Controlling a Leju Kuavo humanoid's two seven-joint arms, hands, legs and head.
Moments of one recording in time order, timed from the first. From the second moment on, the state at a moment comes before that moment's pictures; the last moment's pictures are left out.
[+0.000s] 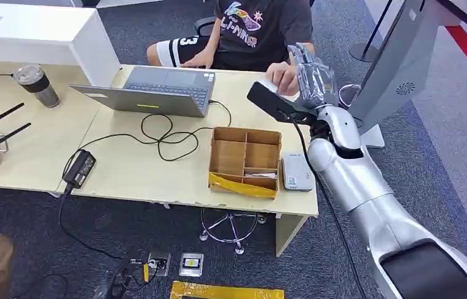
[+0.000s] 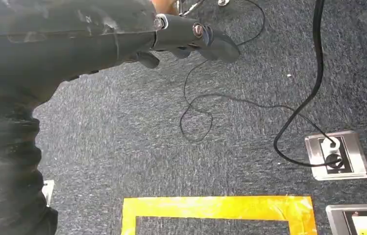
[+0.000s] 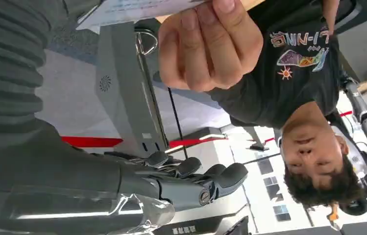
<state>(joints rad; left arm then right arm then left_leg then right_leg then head) -0.24 0.11 -0.83 -0.19 0.43 0.53 0.09 -1.02 0.09 0.54 -0.52 1.09 -0.29 -0.15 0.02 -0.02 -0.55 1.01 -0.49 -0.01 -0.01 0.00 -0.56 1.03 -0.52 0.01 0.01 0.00</state>
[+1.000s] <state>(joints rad) -0.24 0.12 -0.83 -0.19 0.44 0.53 0.10 -1.01 0.10 0.54 -0.47 1.07 -0.36 -0.20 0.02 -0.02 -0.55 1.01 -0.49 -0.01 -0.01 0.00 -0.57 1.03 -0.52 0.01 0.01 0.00</state>
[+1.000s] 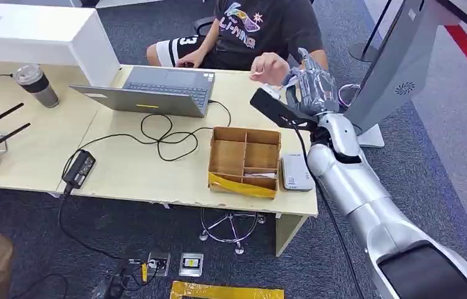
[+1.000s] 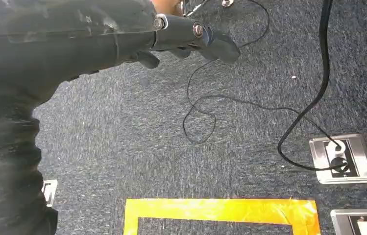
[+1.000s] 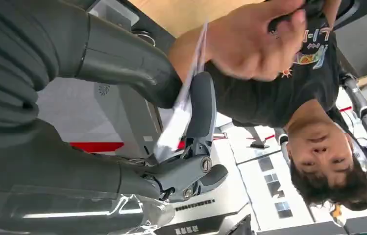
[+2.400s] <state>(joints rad) -0.22 0.14 -0.83 -0.18 0.46 0.55 0.09 -0.88 -0.05 0.40 -0.43 0.88 -0.42 -0.17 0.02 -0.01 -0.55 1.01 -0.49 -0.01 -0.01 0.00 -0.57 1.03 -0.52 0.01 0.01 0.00</state>
